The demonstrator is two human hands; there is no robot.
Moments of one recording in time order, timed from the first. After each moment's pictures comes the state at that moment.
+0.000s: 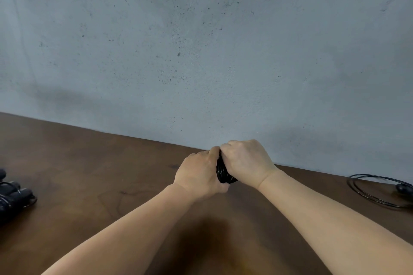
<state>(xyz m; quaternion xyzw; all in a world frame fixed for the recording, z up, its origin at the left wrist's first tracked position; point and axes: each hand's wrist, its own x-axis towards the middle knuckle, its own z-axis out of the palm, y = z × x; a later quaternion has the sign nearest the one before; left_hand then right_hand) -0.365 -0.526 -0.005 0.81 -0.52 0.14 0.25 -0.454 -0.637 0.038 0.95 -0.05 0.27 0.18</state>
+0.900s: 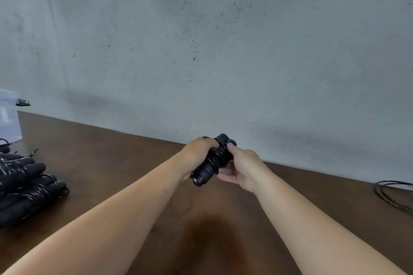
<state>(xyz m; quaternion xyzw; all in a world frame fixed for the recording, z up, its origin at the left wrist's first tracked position) -0.351 -0.496 0.044 0.75 -0.26 -0.24 0.55 -0.438 -0.598 0.036 0.61 -0.31 0.18 -0.71</state>
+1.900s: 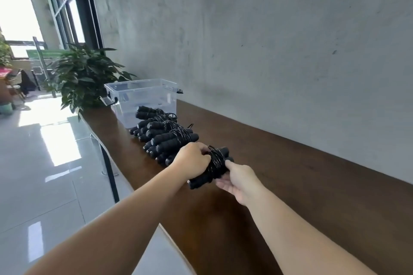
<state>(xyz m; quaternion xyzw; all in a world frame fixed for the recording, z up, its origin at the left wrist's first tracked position) -0.305 -0.224 0.009 0.93 -0.11 0.04 0.35 -0.331 -0.361 -0.030 0.62 -0.20 -0.04 -0.76</state>
